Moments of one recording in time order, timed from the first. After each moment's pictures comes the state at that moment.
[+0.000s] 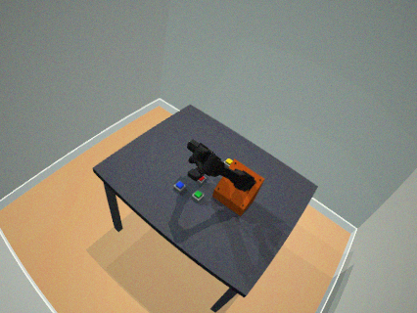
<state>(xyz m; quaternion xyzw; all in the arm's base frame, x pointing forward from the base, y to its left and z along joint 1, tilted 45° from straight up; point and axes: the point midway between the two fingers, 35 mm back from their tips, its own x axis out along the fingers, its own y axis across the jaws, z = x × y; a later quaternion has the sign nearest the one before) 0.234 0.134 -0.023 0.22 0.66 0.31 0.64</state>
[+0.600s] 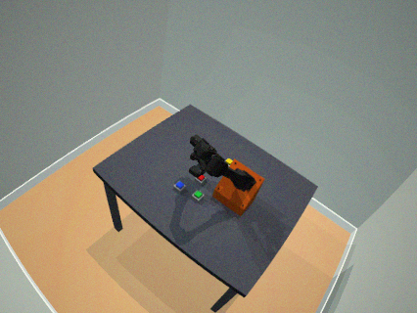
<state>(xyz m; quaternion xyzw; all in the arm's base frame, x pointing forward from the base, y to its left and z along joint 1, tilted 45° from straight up) 0.231 0.112 -0.002 0.23 0.67 0.31 0.64</state>
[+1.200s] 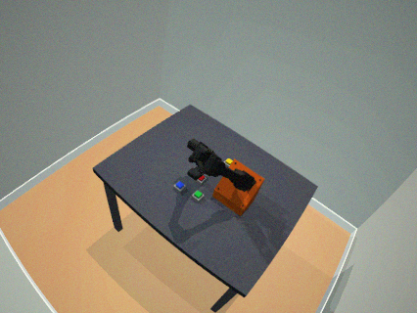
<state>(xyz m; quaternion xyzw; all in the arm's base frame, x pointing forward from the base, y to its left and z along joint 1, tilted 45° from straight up) 0.236 0.130 -0.018 0.22 0.66 0.31 0.64</state>
